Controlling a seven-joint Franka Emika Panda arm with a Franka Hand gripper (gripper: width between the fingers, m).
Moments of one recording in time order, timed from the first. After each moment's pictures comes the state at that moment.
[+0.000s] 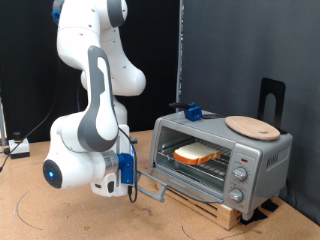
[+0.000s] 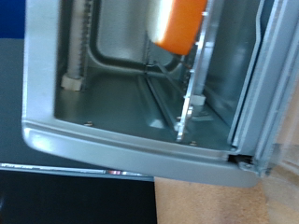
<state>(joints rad) -0.67 0.43 0.20 -2.19 0.55 1.35 -0.60</state>
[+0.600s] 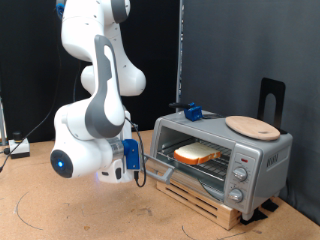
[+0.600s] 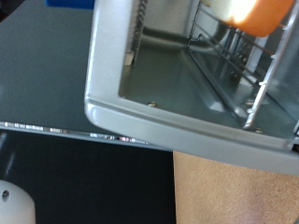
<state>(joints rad) -0.67 0.36 0.24 -2.18 0.51 1.23 -0.62</state>
